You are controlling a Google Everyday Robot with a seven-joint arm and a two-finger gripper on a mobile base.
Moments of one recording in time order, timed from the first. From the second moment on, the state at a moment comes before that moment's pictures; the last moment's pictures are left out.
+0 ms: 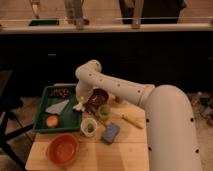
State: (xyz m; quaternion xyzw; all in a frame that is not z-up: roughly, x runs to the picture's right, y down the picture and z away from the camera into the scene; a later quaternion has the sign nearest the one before) arm -0.140 0.065 0.857 -0.16 -0.30 -0.55 0.76
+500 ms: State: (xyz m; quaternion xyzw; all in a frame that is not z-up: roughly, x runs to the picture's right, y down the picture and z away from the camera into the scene) arm -0.149 0.064 0.857 -0.16 -0.31 -0.56 0.75
